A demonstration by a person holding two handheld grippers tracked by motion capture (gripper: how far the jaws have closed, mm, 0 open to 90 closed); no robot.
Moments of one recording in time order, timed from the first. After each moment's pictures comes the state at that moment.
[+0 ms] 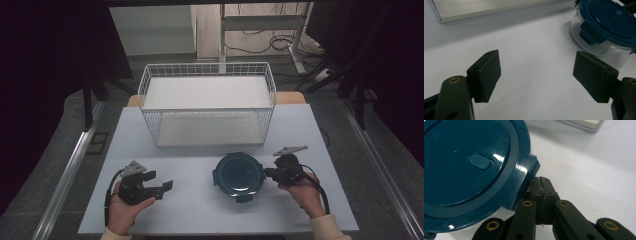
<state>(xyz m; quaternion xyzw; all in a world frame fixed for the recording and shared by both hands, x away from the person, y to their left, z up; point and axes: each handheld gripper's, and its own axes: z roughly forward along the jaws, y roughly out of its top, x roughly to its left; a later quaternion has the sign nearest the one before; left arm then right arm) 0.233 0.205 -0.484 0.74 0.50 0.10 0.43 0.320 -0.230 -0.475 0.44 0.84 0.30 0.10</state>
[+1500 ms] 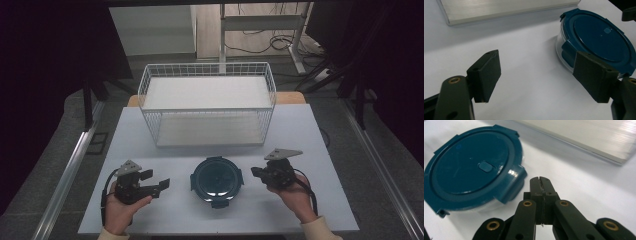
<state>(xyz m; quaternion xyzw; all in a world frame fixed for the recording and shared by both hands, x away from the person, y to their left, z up) 0.231 0.213 -0.478 0.73 0.51 0.11 0.44 0.299 -0.207 -0.460 0.38 0.84 0.38 0.11</state>
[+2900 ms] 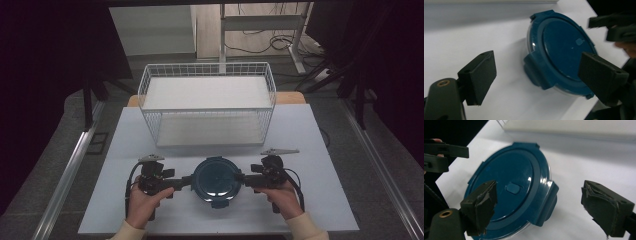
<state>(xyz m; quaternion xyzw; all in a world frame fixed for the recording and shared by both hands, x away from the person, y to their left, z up) 0.262 0.161 -0.477 0.72 0.53 -0.03 0.45 0.305 -0.184 -0.472 0.46 0.78 0.44 -0.01</state>
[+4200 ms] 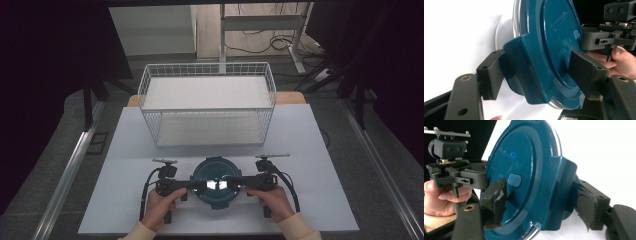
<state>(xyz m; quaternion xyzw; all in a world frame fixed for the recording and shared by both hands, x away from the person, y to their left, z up) 0.277 0.137 -0.520 0.67 0.55 -0.18 0.46 0.315 -0.178 -0.508 0.51 0.72 0.43 -0.18</state>
